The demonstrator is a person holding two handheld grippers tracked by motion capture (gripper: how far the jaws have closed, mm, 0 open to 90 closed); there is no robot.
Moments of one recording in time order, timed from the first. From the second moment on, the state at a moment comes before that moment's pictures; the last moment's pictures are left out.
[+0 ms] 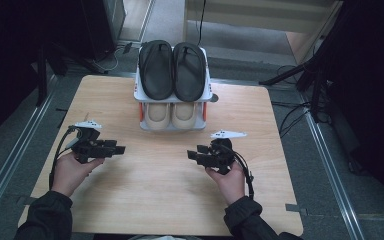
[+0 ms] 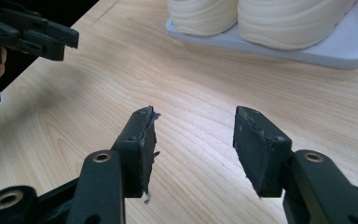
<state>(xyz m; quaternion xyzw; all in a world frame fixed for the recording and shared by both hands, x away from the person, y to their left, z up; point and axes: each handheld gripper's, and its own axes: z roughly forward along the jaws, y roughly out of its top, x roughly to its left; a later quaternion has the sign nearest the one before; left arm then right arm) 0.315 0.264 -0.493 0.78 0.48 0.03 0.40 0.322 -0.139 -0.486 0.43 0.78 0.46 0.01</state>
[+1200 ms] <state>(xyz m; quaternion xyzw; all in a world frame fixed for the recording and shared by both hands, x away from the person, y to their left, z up) 0.316 0.249 -0.496 0.79 0.47 0.02 0.39 0.321 -0.136 -0.506 0.41 0.79 0.46 0.01</state>
